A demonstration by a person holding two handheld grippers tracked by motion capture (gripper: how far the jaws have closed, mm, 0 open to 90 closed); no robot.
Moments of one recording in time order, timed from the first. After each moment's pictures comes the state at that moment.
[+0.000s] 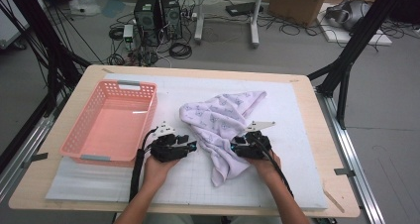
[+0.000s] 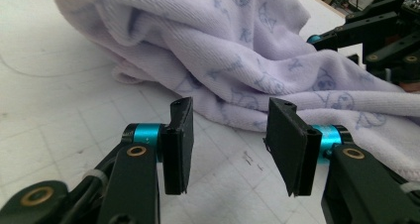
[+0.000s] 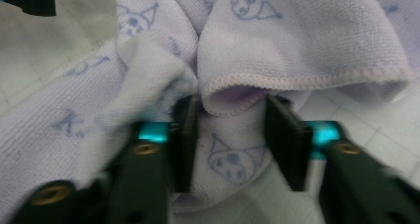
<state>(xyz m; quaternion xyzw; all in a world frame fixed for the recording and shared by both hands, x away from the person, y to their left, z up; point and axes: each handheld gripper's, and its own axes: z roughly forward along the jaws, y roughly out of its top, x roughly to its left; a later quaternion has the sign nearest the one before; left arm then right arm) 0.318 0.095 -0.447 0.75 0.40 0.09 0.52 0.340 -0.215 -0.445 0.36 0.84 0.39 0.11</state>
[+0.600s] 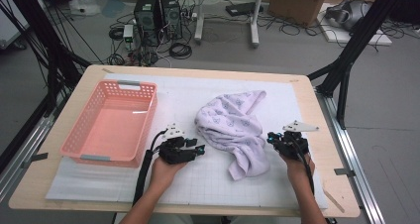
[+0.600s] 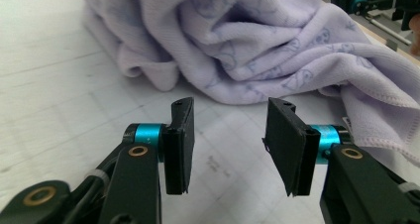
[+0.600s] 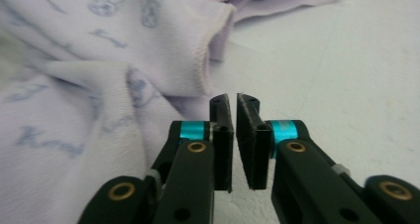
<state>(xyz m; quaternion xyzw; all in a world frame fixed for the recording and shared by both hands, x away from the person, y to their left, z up) 0.317 0.071 -0.451 0.76 0.38 0.07 0.51 0.320 -0.307 -0.423 0.45 0.77 0.39 0.22</state>
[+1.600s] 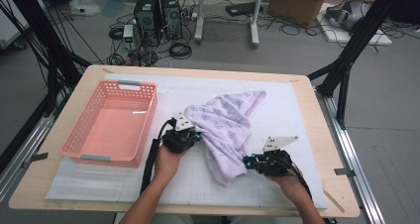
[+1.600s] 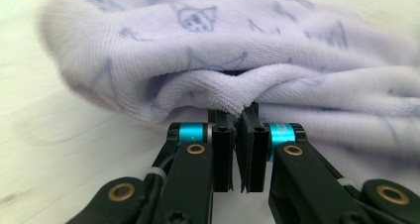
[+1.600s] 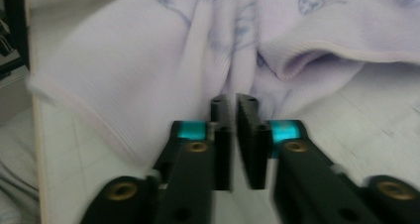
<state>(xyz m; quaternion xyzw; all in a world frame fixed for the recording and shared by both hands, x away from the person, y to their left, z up) 0.338 0.068 -0.427 0.79 0.38 0.18 0.45 0.288 -0.259 -0.431 0.28 0.85 0.44 0.05</state>
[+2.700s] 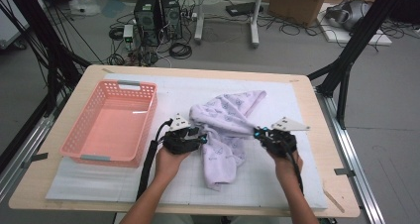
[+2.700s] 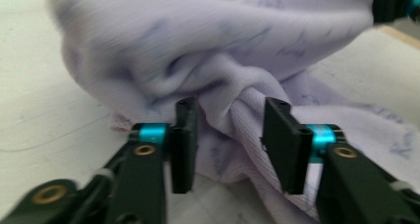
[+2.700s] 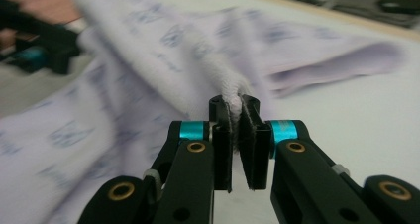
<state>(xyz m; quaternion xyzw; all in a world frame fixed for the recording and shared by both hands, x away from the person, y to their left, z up) 0.334 0.061 -0.430 0.76 0.37 0.13 0.51 0.317 -0.275 -0.400 0.42 0.75 0.45 0.24</state>
